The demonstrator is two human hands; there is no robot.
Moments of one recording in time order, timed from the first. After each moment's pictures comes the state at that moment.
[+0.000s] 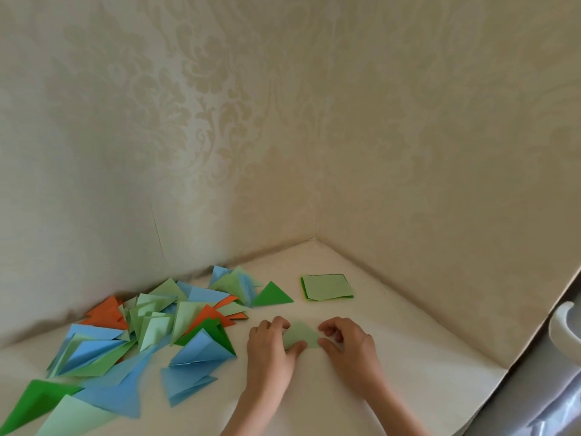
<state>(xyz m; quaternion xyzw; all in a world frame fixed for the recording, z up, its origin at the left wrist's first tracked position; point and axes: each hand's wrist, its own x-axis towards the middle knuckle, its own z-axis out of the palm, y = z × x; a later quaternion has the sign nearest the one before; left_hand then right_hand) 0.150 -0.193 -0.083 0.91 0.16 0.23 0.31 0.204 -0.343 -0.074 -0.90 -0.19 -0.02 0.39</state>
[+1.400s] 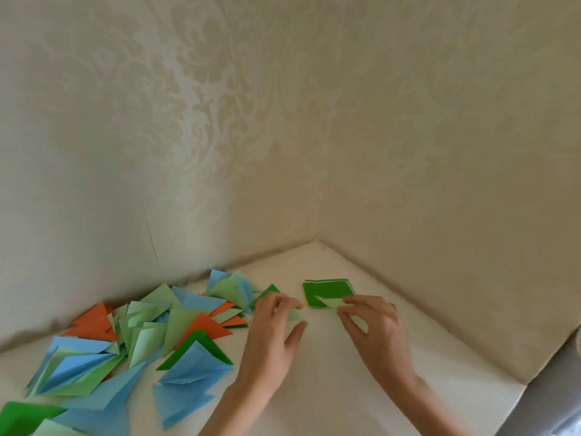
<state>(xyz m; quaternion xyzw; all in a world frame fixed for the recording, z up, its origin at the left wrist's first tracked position) 0.169 -0.166 -0.058 0.88 -0.04 0.37 0.29 0.240 -0.357 -0.052 -0.86 -0.26 -0.32 0.31</state>
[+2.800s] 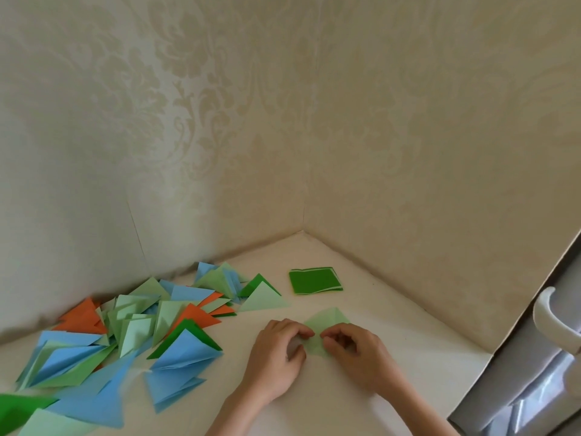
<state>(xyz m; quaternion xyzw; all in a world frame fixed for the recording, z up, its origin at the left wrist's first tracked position) 0.155 -0.192 -0.090 0.92 -0.05 0.17 0.36 0.198 -0.378 -0.065 -0.89 -0.21 0.04 0.40</state>
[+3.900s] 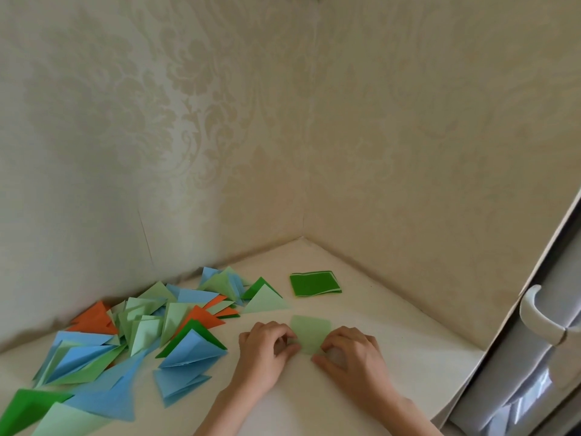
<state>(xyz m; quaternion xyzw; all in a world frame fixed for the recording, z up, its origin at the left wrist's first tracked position) 0.142 -0.179 -0.078 0.93 0.03 0.17 0.32 0.183 -0.374 -0.080 -0.92 -0.28 -0.10 0.27</state>
